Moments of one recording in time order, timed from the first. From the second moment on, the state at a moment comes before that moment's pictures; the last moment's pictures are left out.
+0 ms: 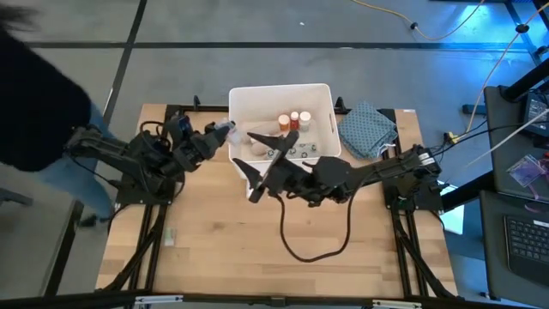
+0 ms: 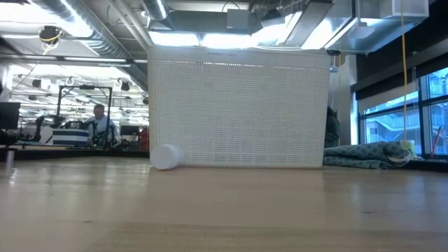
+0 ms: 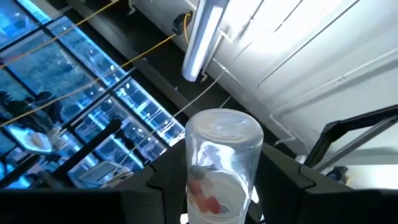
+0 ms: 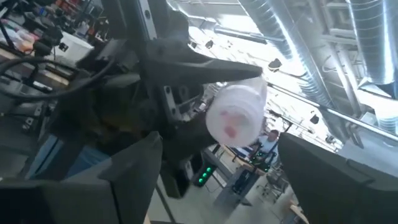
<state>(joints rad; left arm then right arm) -0.27 1.08 0.93 0.88 -0.53 -0.51 0.30 1.85 1.79 0.45 0.74 -0.86</state>
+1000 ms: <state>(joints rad) -0.27 1.11 0.93 0.90 -0.49 -0.51 0.27 1.87 1.82 0.48 0.68 -0.79</state>
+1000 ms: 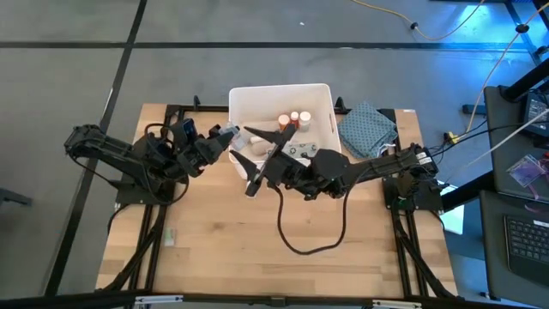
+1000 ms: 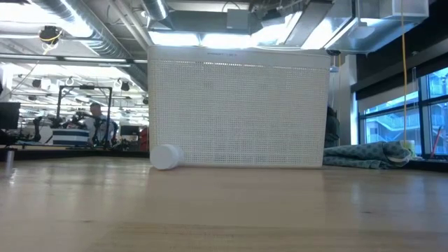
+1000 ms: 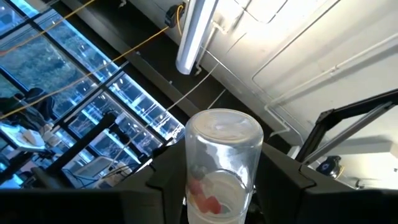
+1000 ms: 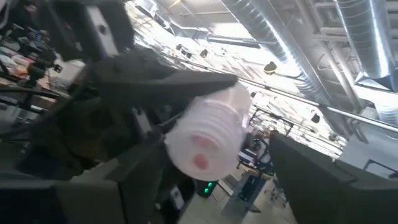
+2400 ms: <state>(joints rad) -0.23 0.79 0.93 0.41 -0.56 -0.17 0.33 1.82 1.82 0.40 0.97 -0.91</state>
